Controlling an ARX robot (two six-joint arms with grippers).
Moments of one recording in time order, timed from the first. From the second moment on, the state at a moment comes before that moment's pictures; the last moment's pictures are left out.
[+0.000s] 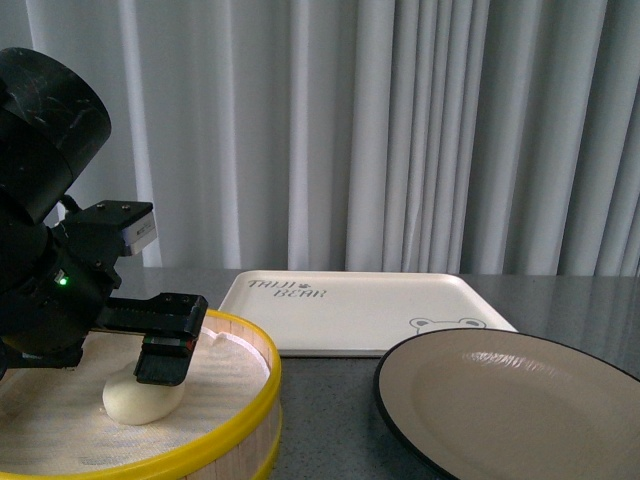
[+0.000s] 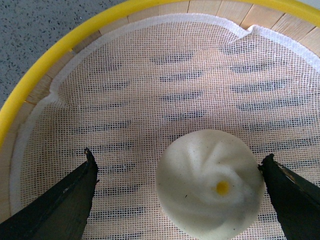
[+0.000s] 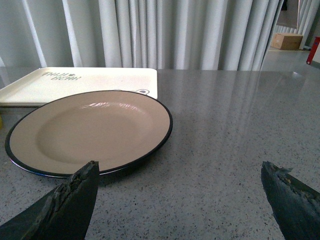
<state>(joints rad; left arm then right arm) -0.21 1.68 1.19 -0.30 -0.11 -0.05 0.00 0.00 0.01 0.00 0.00 -0.01</state>
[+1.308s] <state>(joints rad) -0.54 1.76 1.40 -0.15 0.21 0.05 0.00 0.00 0.01 0.00 0.00 -0.01</state>
